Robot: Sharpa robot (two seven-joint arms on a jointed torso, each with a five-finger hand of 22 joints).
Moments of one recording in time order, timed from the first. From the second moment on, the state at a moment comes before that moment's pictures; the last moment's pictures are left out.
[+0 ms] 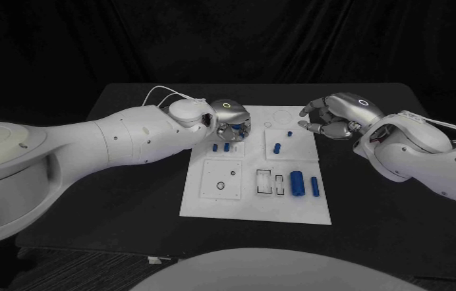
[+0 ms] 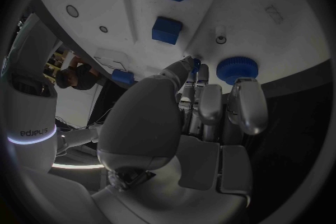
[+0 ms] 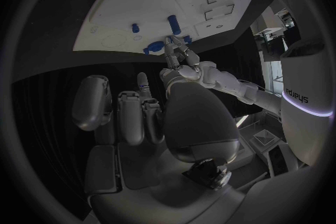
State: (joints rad) left arm 1.23 -0.48 -0.21 1.09 -1.69 -0.24 0.23; left_hand 1.47 -0.06 0.33 0.04 0.20 1.08 0.09 0.12 0.29 1.08 0.05 0.34 0.19 1.36 -0.03 1.29 1.03 0.08 1.40 0.07 1.22 1.31; right arm 1.26 -0.96 -0.21 1.57 -1.51 -0.51 0.02; right_hand 1.28 0.00 0.11 0.27 0.44 0.79 0.11 0.34 0.17 1.46 0.01 1.57 1.31 1.47 -0.06 1.41 1.31 0.08 1.45 0.05 1.13 1.31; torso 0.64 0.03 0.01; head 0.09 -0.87
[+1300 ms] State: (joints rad) left arm 1.29 -0.65 -0.21 1.22 -1.69 -0.24 0.25; left_hand 1.47 -0.06 0.35 0.06 0.10 1.04 0.09 0.07 0.24 1.09 0.03 0.20 0.12 1.34 -0.04 1.24 0.95 0.08 1.37 0.08 1.15 1.31; right arm 1.25 -0.96 -0.21 1.57 -1.50 -0.50 0.03; right_hand 1.28 0.00 0.11 0.27 0.44 0.79 0.11 0.34 0.17 1.46 0.01 1.57 1.31 1.47 -0.06 1.41 1.31 0.08 1.45 0.05 1.13 1.31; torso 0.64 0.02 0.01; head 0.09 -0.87
